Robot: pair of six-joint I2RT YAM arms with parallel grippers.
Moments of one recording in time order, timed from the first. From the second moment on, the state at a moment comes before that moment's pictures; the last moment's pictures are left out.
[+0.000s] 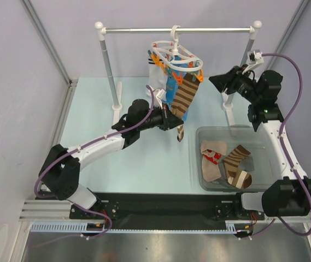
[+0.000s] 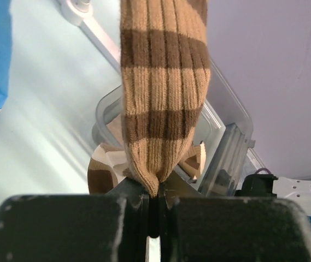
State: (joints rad) left arm -0.71 1.52 1.05 0.27 0.40 -0.63; right arm 0.02 1.27 1.22 0.09 -0.65 0.42
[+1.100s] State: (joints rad) left arm -0.68 1.66 1.18 0.22 0.42 -0.62; right arm 0.05 1.51 1.33 0.27 -0.98 0.27
